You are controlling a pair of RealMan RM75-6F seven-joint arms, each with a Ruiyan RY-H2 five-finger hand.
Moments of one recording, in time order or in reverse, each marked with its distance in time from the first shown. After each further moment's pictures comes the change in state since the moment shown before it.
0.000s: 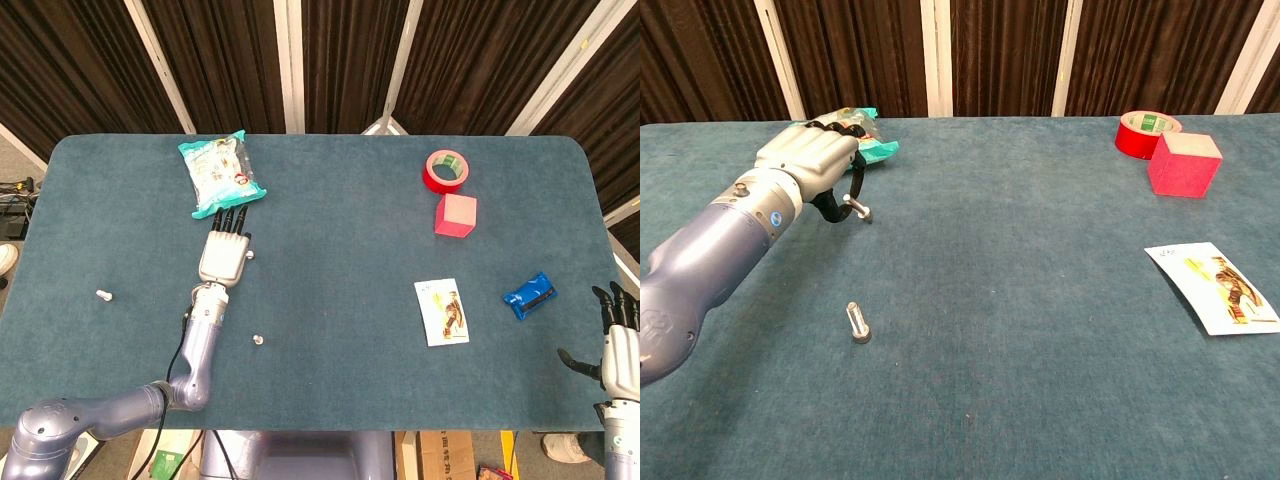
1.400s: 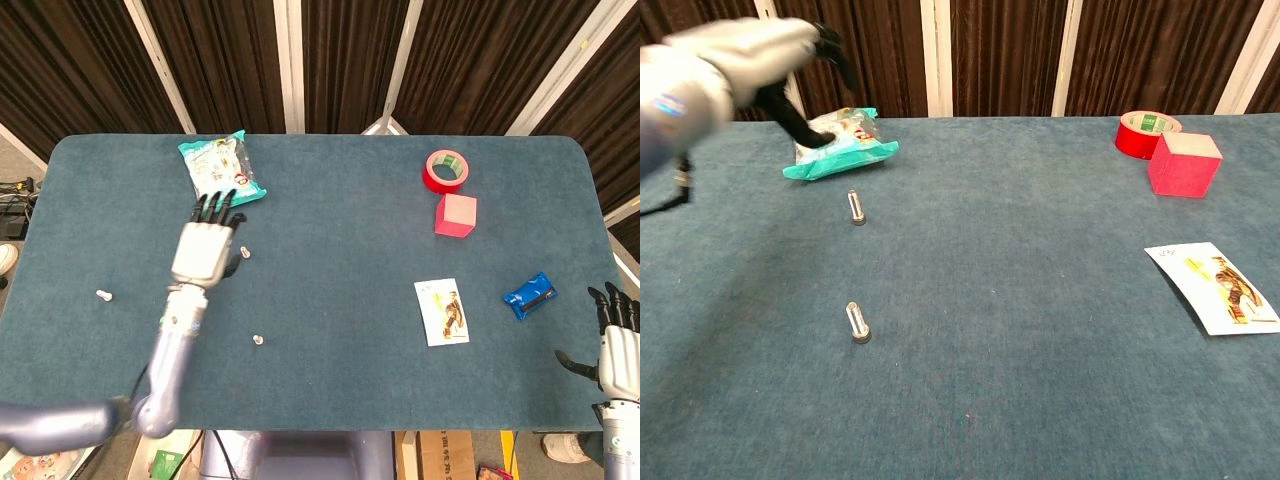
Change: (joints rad) left arm 0.125 0.390 -0.040 -0.752 -0.040 0.201 0.065; right arm 0.000 0.016 -0.013 -0.011 -0.017 -0.004 -0.018
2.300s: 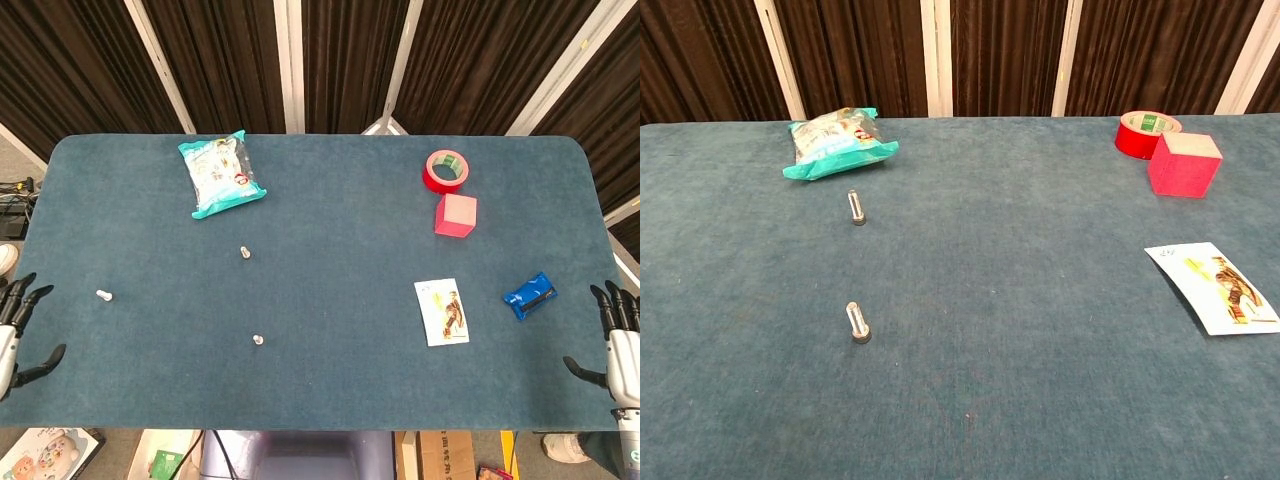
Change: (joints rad) left arm 0.641 0.554 0.393 -0.058 0.566 0.221 -0.856; right arm -0.012 0.111 -0.049 -0.029 -0.128 0.007 0.030
